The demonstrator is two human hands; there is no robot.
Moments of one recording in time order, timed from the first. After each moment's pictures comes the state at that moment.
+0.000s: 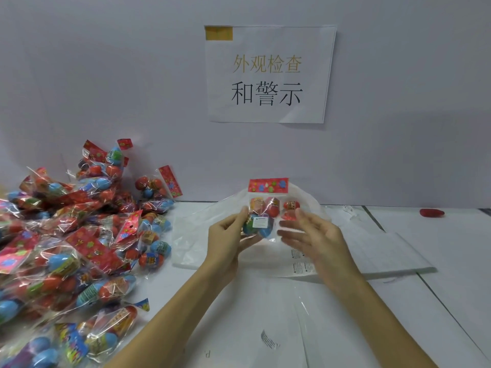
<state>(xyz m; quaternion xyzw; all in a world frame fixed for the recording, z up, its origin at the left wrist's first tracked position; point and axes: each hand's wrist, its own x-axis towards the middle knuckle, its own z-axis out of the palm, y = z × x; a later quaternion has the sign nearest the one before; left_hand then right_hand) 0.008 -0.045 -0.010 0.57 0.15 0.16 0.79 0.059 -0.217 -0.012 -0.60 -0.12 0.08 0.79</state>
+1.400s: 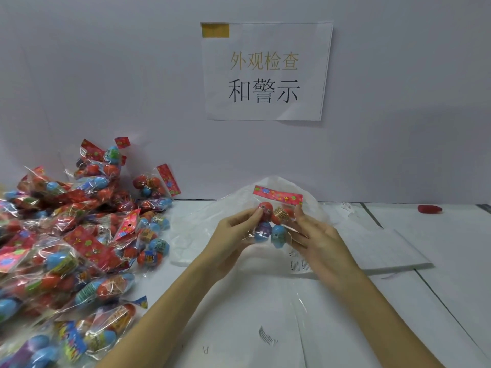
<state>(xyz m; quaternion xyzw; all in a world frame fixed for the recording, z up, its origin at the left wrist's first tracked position) 0.005 -0.038 -0.005 0.62 0.02 0.05 0.79 0.057 -0.220 -0.010 -0.56 -0.09 0.16 0.81</state>
